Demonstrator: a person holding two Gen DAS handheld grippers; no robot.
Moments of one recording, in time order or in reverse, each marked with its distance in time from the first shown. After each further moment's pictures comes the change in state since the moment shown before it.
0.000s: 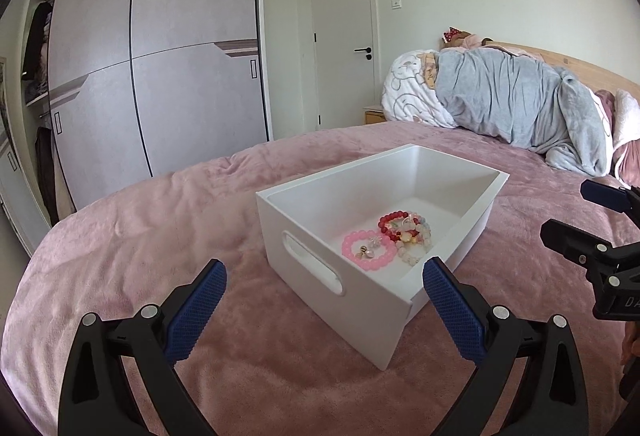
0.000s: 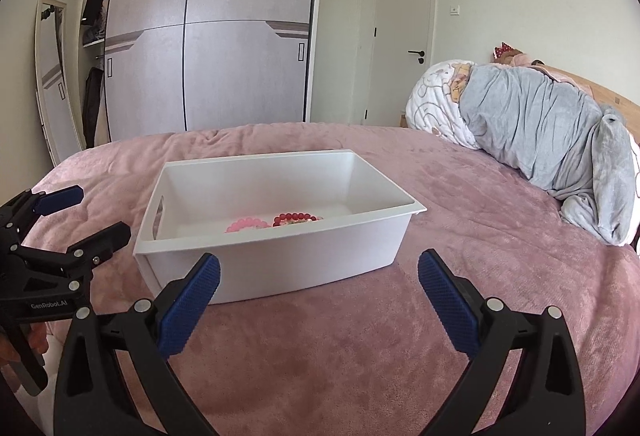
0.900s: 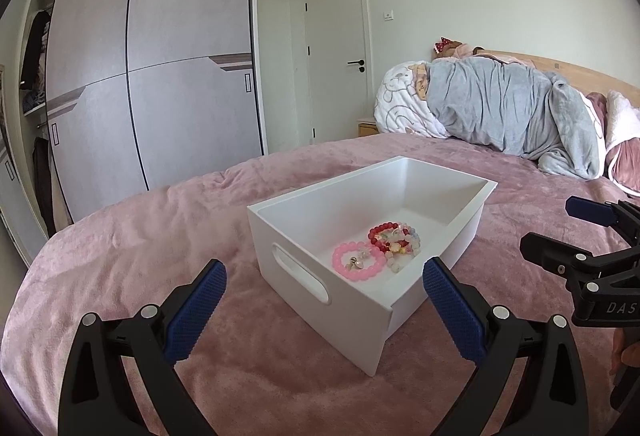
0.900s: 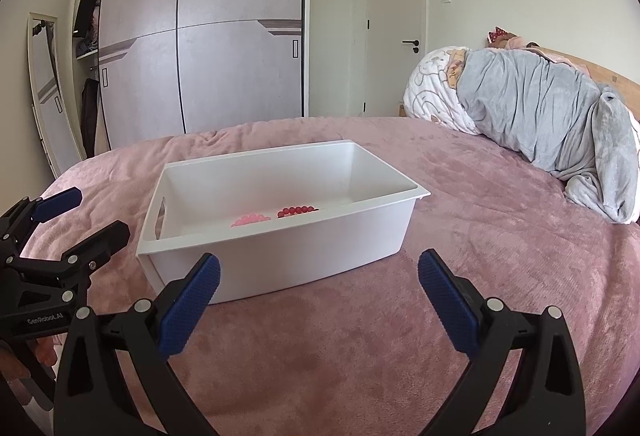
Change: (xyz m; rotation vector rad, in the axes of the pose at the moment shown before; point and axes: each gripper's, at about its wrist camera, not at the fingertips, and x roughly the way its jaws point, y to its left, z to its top) left arm -0.011 -0.007 0.003 0.017 -0.057 -0.019; right arm 0.002 -0.003 -0.002 0.068 0.013 0.012
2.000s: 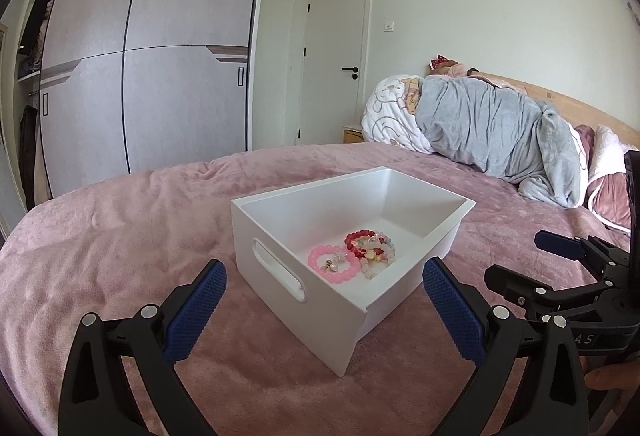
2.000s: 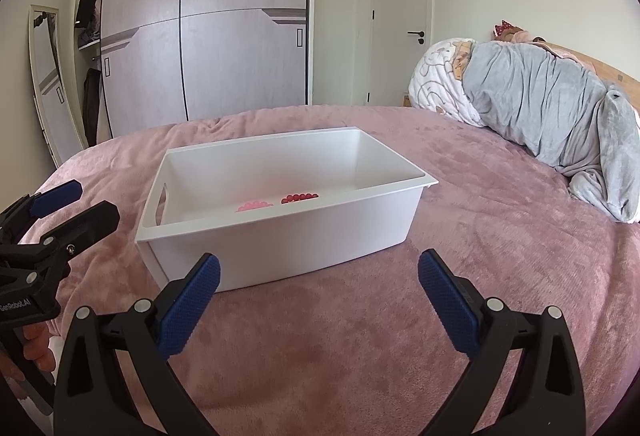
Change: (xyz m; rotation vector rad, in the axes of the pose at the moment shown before) left arm -0.008 0.007 -0.002 -0.111 -0.017 -0.078; right arm 0.006 0.004 -0.004 -0.013 0.041 0.011
